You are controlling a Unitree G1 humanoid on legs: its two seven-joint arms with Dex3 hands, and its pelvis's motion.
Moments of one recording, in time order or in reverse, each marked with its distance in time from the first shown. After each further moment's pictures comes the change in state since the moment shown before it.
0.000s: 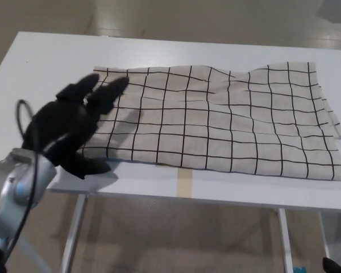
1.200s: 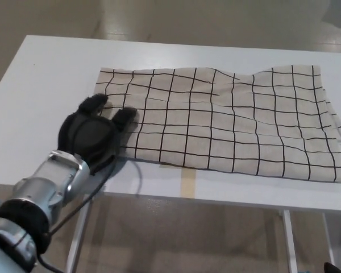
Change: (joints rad) left_arm -0.301 -0.138 -0.475 0.604 0.246 0.239 0.364; right_arm 0.013 0.002 0.000 0.031 0.018 -0.050 0.002
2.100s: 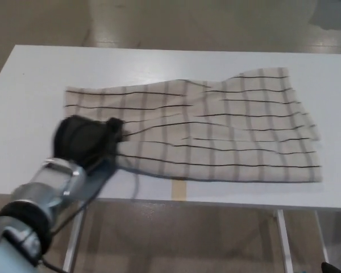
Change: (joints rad) left_arm -0.019 0.001 0.020 0.159 -0.065 -0.019 0.121; right_arm 0.013 -0.004 0.007 -0.030 0.012 0.007 0.015
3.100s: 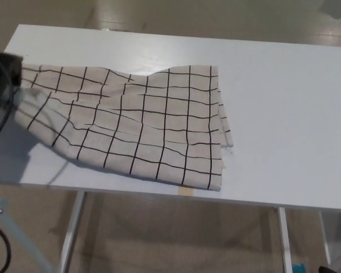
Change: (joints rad) left_arm -0.148 0.353 0.100 -0.096 -0.016 -0.148 0.090; right_arm 0.023 -0.007 0.011 -0.022 -0.019 0.021 -0.021
